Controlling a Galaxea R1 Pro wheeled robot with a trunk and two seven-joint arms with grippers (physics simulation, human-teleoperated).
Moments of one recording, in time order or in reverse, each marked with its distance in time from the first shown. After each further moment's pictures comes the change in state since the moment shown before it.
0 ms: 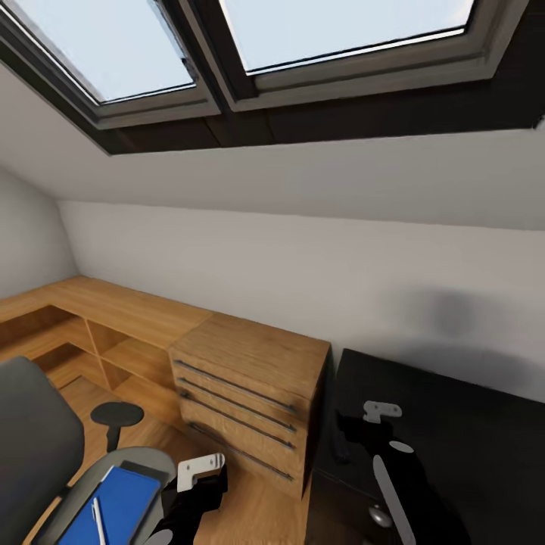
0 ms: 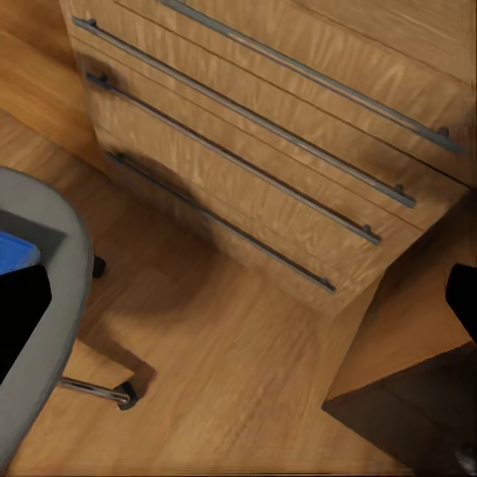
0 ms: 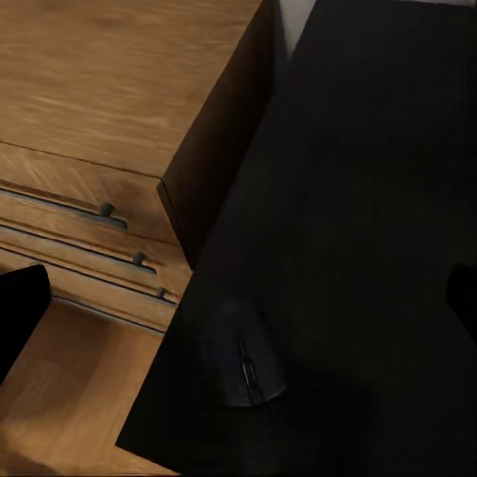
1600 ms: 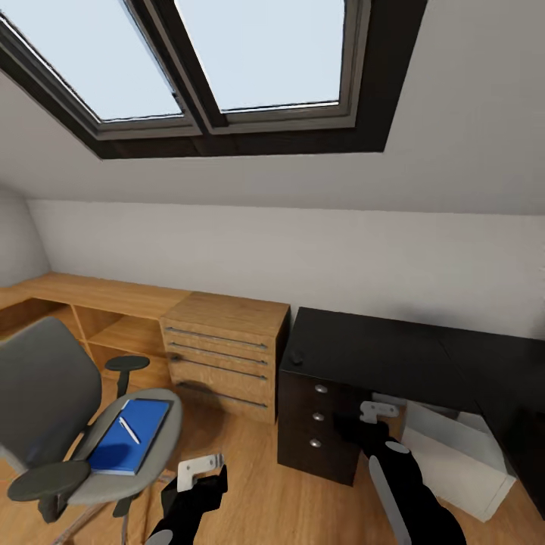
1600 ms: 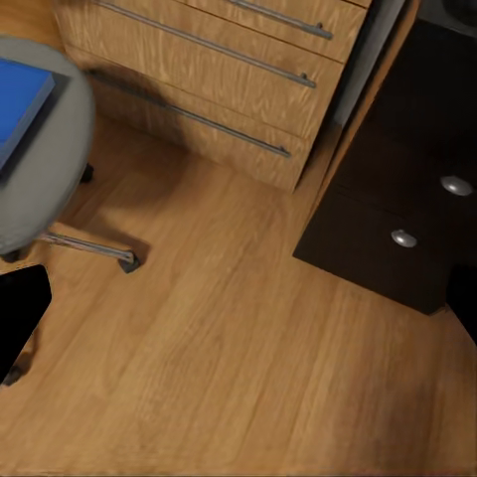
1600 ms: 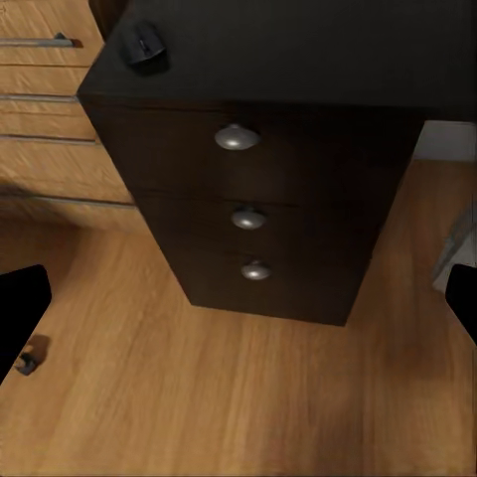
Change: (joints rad) left arm 0.000 0.000 -0.001 0.000 0.000 -0.001 0.000; right arm 0.000 0.017 0.001 0.006 0.004 -0.008 -0.003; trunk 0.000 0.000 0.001
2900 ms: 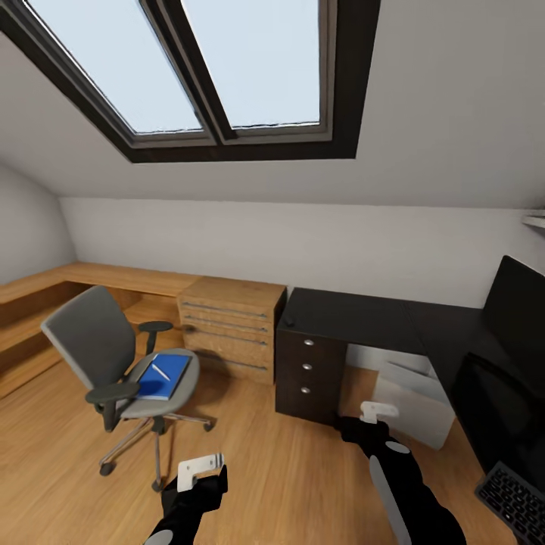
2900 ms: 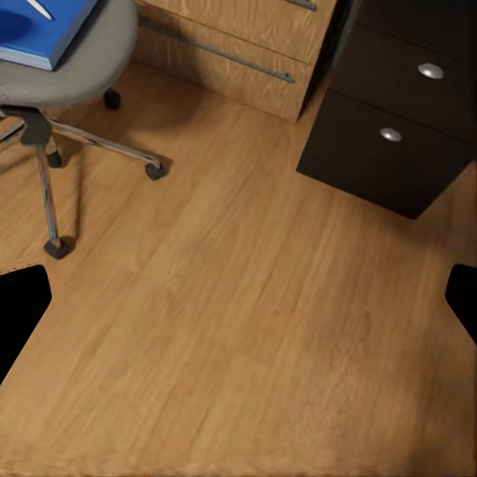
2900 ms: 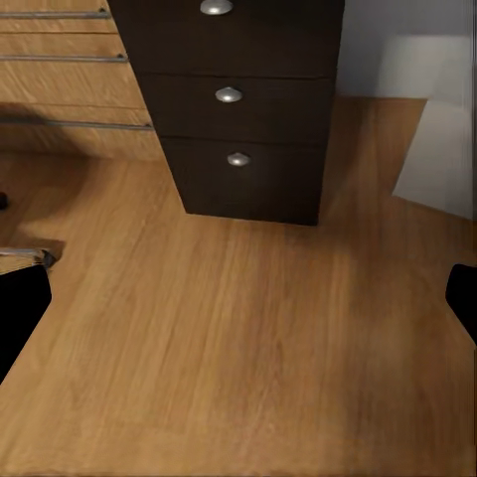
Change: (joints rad) left arm 0.000 0.000 -0.001 0.000 0.000 0.000 0.000; right arm 0.000 0.000 -0.001 0.000 0.000 -0.001 0.000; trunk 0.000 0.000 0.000
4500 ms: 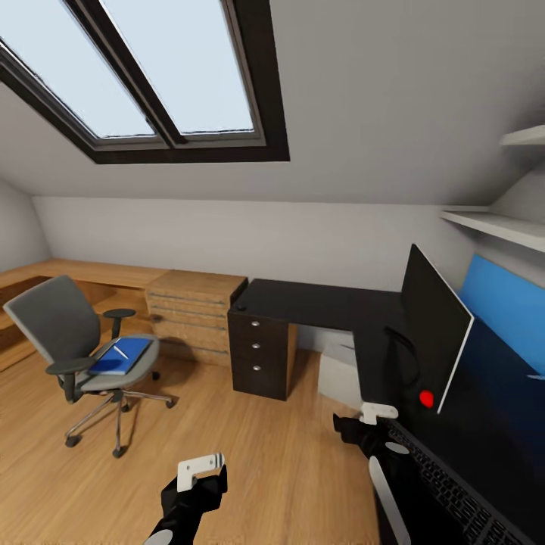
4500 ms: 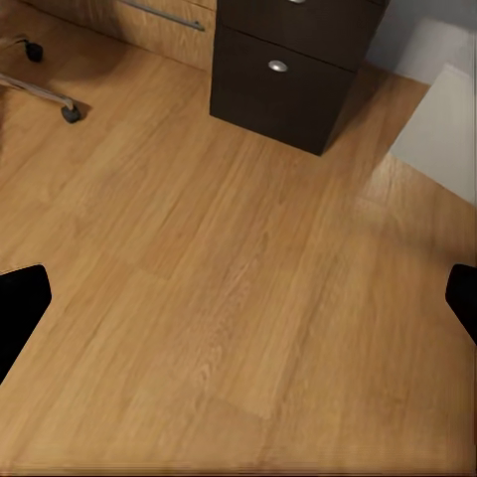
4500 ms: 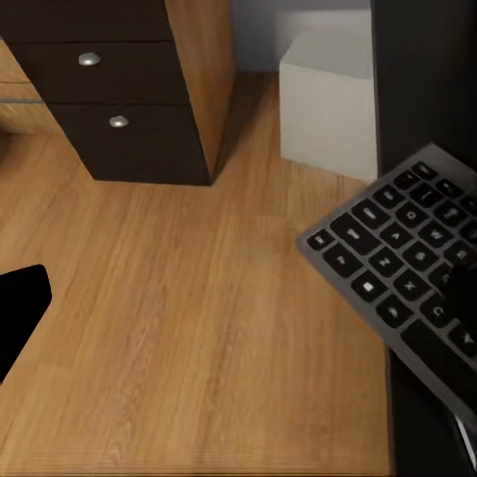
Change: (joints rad) left arm 0.000 0.000 0.002 0.000 0.000 0.002 0.000; right arm 0.000 0.000 0.000 0.008 -0.003 0.000 0.000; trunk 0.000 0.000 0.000
